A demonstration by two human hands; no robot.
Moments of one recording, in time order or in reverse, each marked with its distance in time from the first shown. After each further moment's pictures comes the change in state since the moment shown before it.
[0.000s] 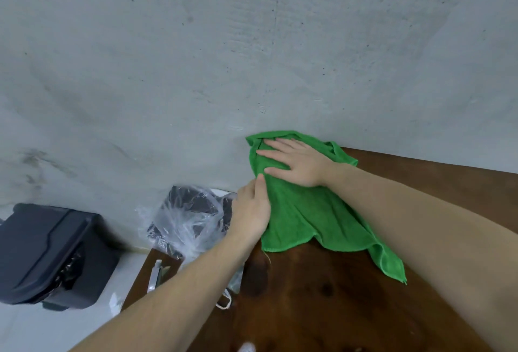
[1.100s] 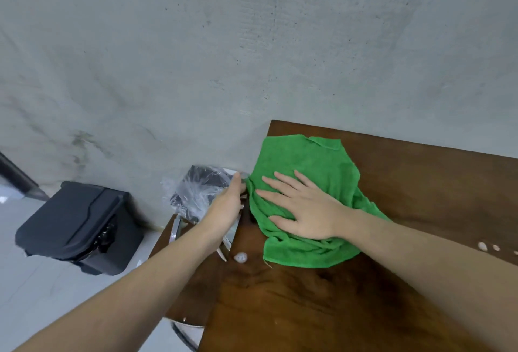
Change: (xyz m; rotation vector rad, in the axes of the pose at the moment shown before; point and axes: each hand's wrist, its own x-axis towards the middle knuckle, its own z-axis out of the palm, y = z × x) left_hand -0.087 -0.024 -0.046 -0.103 -0.059 -0.211; right_hand -0.154 -0.098 0.032 -0.056 0.013 -0.169
